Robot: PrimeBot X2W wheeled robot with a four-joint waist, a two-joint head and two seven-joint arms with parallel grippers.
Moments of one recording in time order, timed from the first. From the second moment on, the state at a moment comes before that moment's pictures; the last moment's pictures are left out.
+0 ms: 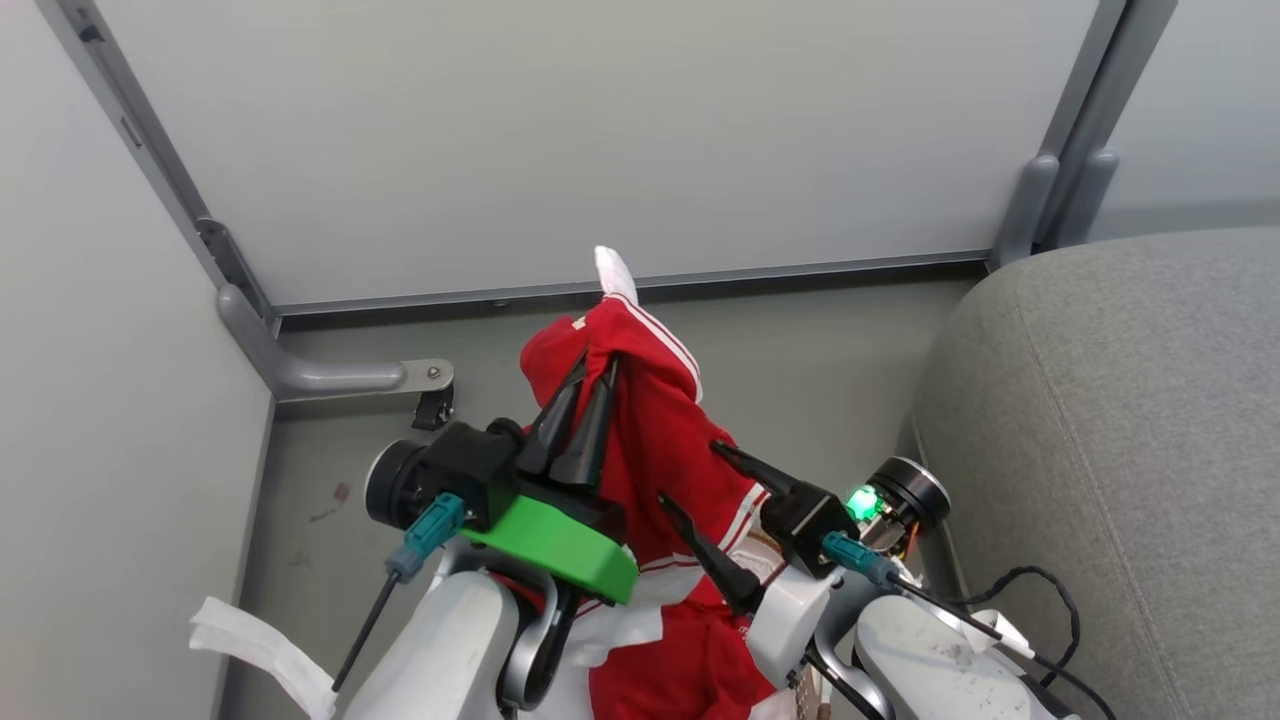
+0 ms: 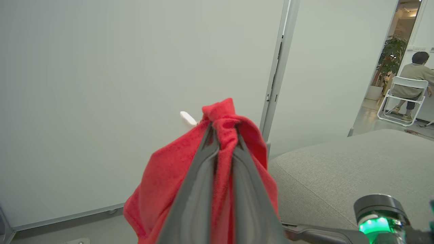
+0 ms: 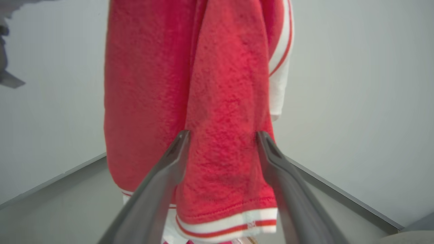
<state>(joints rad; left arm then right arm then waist) -0.34 0.05 -0.53 0.25 -0.40 -0.06 -0.26 -0.42 -0.05 0.61 0.52 0.11 0.13 -0.26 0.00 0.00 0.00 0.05</state>
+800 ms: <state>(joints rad) -0.36 0.05 -0.62 0.25 -0.44 -0.04 -0.26 -0.42 -0.05 0.67 0.71 0.23 0.13 -0.26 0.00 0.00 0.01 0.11</state>
